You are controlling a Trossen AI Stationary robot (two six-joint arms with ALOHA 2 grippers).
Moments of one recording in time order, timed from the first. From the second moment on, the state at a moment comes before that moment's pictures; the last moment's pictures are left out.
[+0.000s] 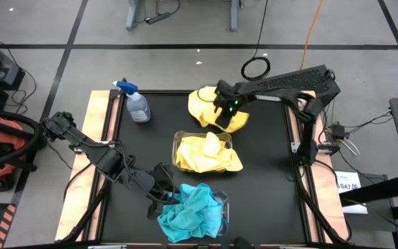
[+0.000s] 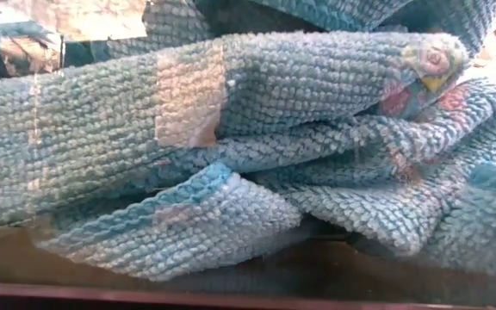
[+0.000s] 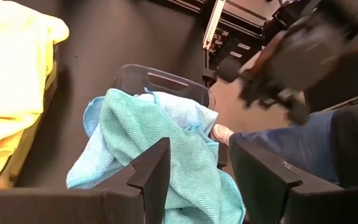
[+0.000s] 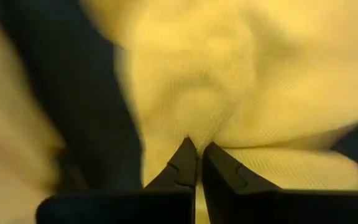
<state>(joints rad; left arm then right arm) -0.55 1.45 1.43 -0.62 -0.15 -0.69 -0.57 1.93 1.37 -0.74 -0.21 -0.01</state>
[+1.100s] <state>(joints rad) -0.54 1.45 1.43 -0.63 -0.16 -0.68 -0.08 1.15 1.45 -0.80 -0.53 -0.03</state>
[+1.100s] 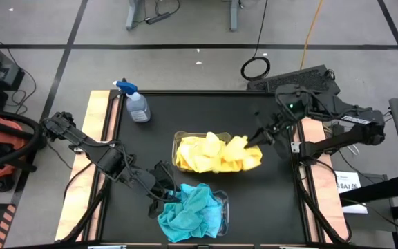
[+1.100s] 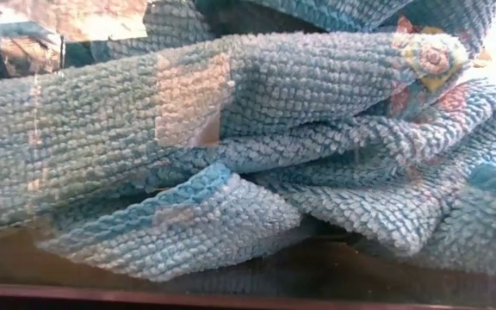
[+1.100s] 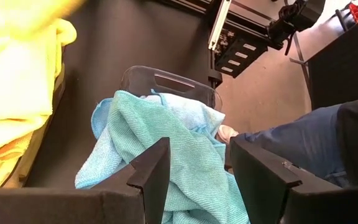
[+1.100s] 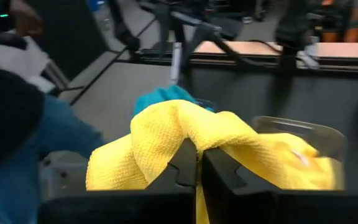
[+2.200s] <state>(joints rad) -0.54 1.45 1.43 -0.62 -0.17 -0.67 -0.04 1.69 1.45 -0.48 -0.32 -0.18</state>
